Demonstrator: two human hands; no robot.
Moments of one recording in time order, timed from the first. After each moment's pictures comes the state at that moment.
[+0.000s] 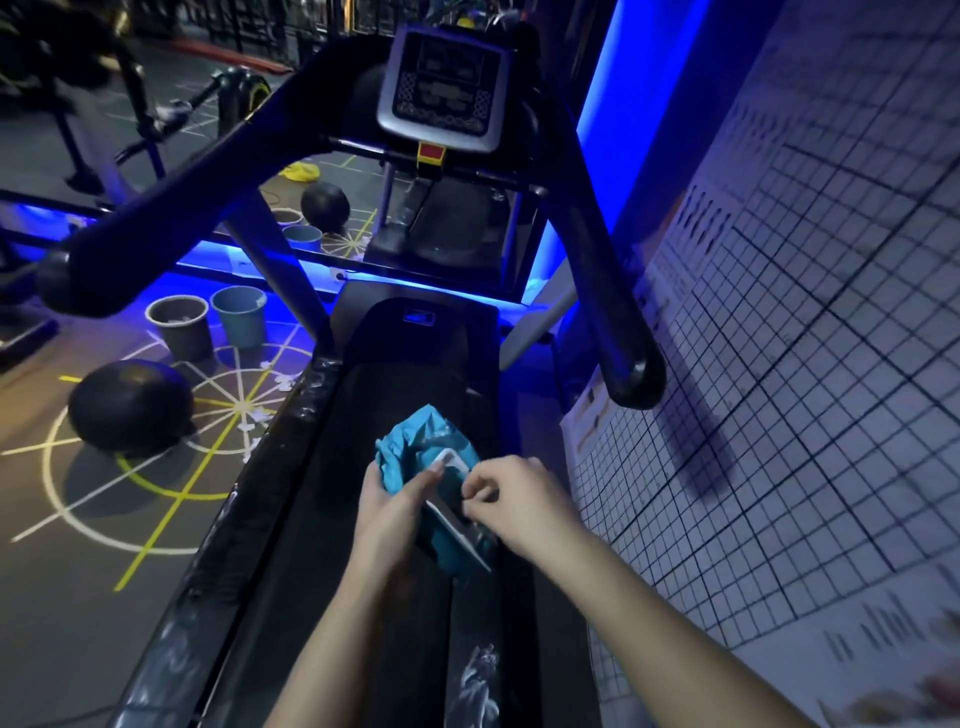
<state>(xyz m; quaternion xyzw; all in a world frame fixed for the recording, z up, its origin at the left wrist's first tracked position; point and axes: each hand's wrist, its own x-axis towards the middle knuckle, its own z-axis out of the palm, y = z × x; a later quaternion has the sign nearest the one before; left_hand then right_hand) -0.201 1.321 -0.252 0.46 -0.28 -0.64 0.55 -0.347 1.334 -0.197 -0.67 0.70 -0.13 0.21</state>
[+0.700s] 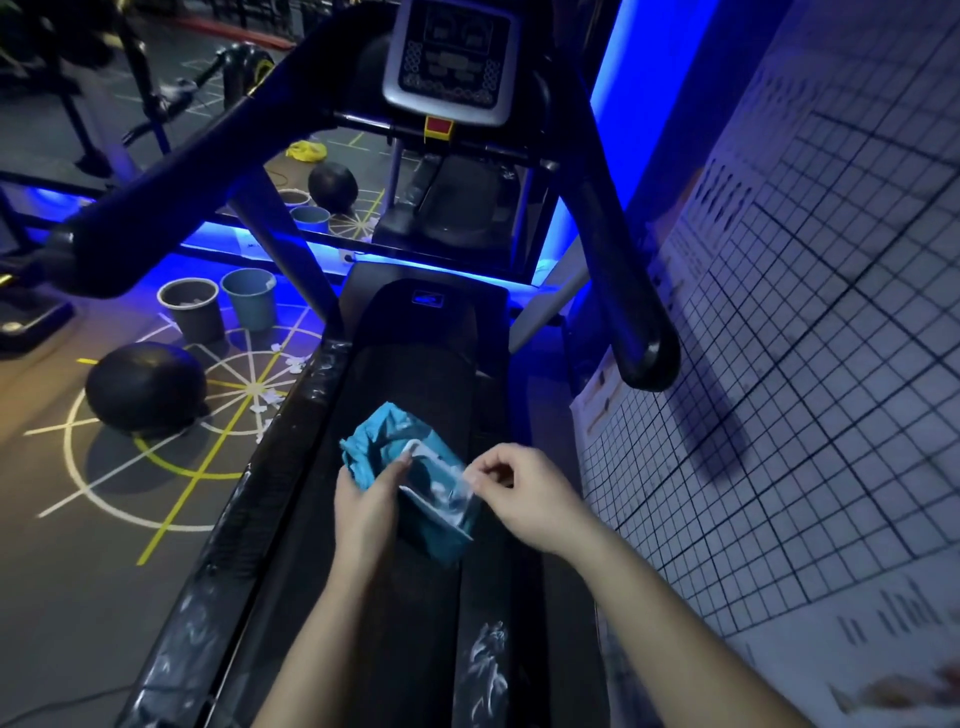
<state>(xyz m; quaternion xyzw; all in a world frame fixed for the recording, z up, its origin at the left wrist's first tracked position) -0.181 1.313 -0.286 0.54 -0.28 -0.56 0.56 -0.353 1.335 -0.224 -0.62 0.65 -0.26 0.34</state>
